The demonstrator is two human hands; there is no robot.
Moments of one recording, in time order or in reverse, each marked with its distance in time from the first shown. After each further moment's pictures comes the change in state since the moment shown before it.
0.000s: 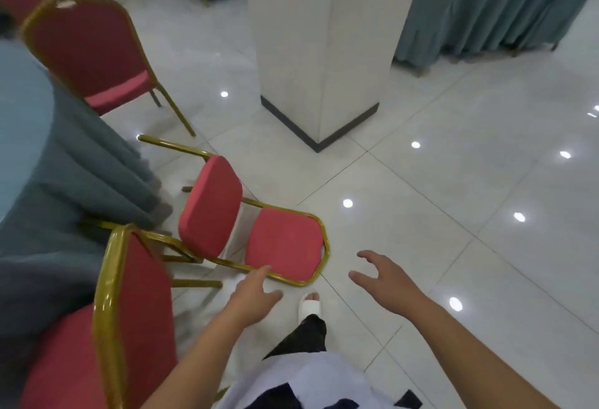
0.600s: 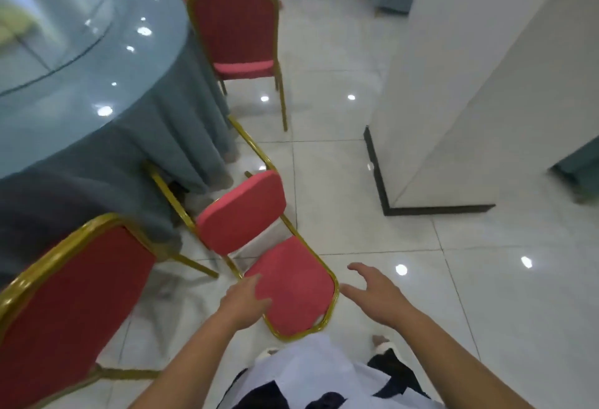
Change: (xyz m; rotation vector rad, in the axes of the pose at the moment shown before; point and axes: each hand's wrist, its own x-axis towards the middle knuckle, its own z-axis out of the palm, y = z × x) left_hand 0.157 0.107 -0.027 -0.367 0.286 -0.459; right_hand 0.286 -0.110 -0.161 -0.426 -0.399 -0.383
